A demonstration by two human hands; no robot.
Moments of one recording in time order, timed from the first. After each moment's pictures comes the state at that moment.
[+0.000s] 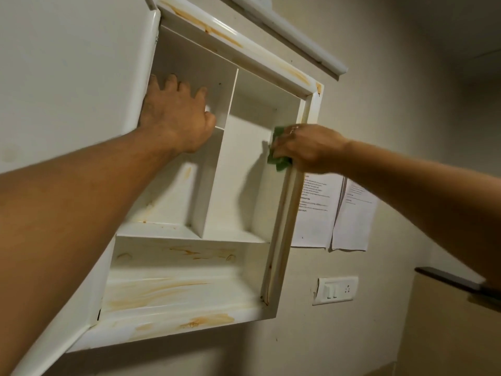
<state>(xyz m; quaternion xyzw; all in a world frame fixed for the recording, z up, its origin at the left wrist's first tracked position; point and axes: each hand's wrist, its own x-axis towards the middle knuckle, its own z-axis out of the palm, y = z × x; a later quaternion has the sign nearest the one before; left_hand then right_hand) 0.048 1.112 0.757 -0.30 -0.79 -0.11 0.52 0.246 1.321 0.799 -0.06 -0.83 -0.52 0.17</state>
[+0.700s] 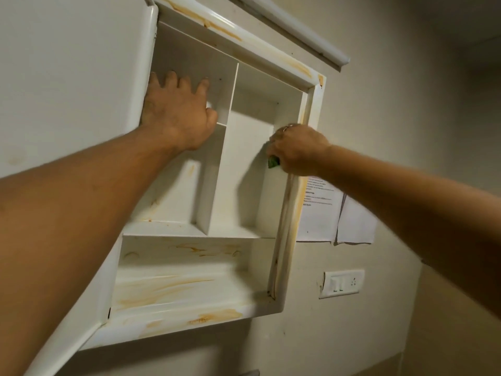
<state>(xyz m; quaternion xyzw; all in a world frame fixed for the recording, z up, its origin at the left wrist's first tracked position) 0.048 1.113 0.757 -0.31 -0.78 -0.13 0.53 0.209 1.320 0.774 -0.13 -0.81 -0.52 0.21</state>
